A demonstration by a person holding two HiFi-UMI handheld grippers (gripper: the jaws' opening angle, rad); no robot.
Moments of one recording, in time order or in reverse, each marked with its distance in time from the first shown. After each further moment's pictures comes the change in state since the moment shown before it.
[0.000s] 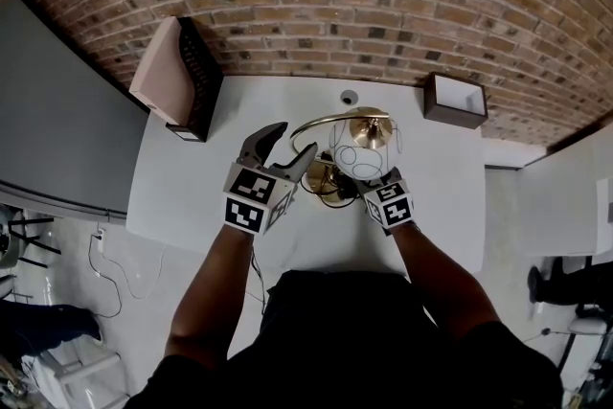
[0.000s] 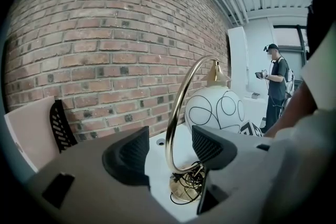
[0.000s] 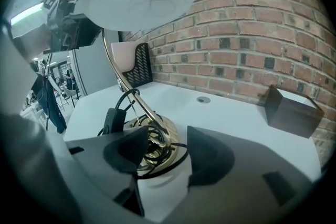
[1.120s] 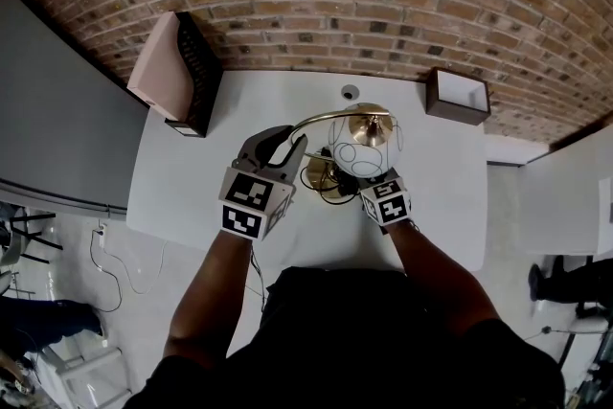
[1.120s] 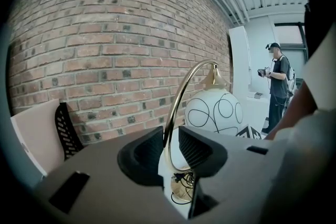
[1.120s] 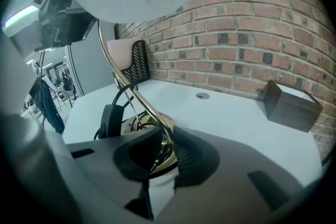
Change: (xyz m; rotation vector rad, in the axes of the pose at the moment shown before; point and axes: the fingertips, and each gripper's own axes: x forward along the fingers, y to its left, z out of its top) left arm -0.010 -0.001 0.006 0.005 -0.013 0.036; right arm 0.005 0.003 -0.007 0.029 0.033 -0.023
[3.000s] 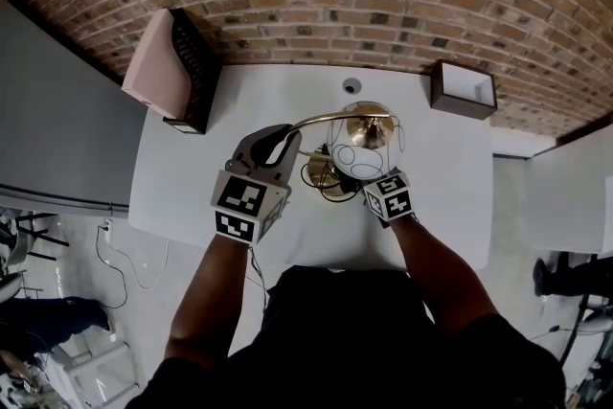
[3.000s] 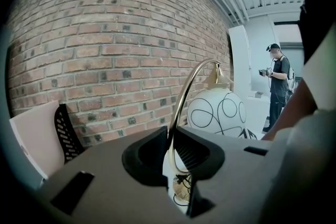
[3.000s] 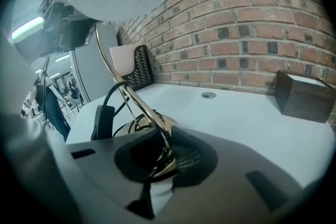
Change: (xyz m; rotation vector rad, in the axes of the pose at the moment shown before) left arm 0.004 0.002 0.001 0.013 -0.002 0.000; right arm 0.018 -0.001 -0.002 0.032 -0.065 0.086
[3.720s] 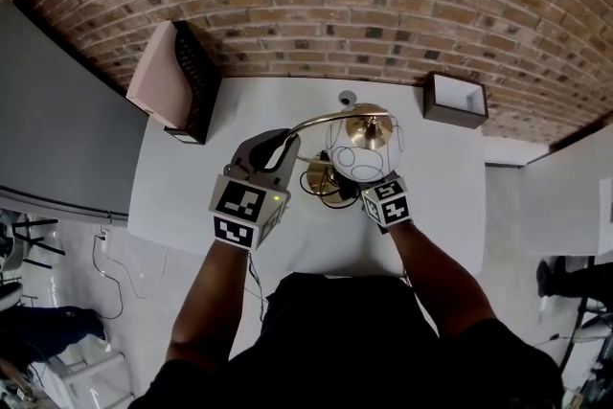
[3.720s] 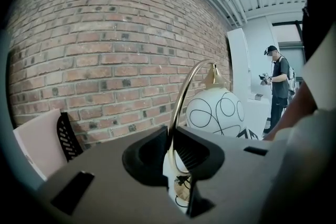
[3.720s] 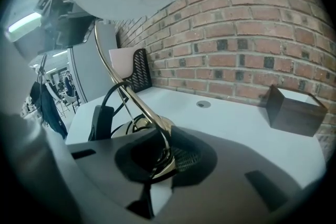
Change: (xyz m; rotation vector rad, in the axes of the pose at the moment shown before) left arm -0.012 -0.002 0.027 0.014 -0.040 0.006; right arm -0.019 -0.002 0.025 -0.018 -0.006 -0.045
